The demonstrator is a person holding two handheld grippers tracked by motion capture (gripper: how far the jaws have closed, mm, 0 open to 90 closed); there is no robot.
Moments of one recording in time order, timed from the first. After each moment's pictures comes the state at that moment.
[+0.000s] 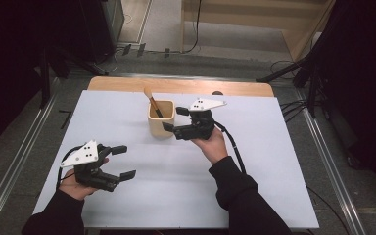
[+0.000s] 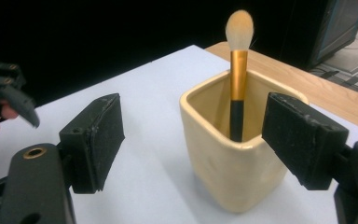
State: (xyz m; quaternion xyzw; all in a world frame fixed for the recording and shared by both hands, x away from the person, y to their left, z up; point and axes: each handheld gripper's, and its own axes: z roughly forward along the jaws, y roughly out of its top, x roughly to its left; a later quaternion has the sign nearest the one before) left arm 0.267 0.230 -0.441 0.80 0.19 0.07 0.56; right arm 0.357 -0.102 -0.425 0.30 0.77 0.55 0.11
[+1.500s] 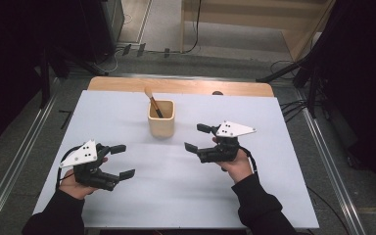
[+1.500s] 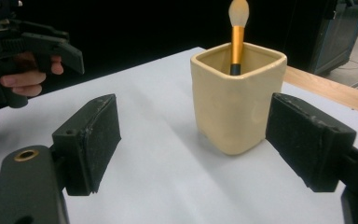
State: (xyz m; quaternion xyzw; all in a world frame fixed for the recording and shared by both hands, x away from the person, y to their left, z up) left arm 0.268 0.233 -0.442 0.80 0.20 0.08 0.56; right arm 0.300 -0.162 -0.452 0.28 0.75 0.58 0.12
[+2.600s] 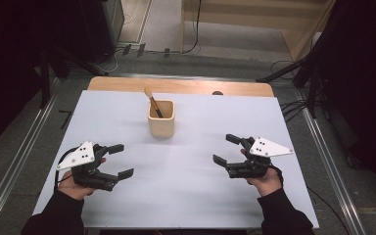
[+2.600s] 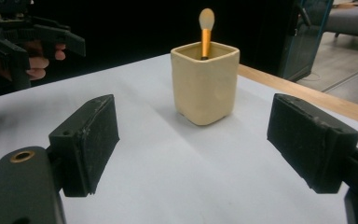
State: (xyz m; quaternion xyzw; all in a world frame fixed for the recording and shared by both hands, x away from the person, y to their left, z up) left arm 0.264 0.236 -0.443 0.79 0.20 0.09 0.57; right arm 0.247 -0.230 -0.454 0.29 0.73 0.59 0.18
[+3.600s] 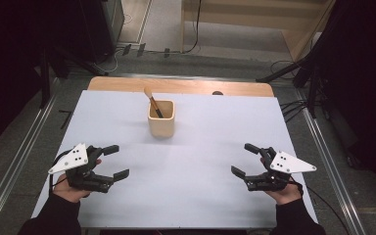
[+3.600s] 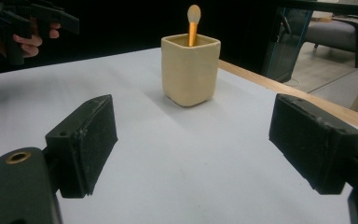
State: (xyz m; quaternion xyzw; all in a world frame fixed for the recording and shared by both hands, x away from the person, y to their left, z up) left arm 0.257 0.246 -0.441 0.78 0.21 0.10 0.58; right arm 0.213 -0.270 -0.463 0.28 0.73 0.58 0.22
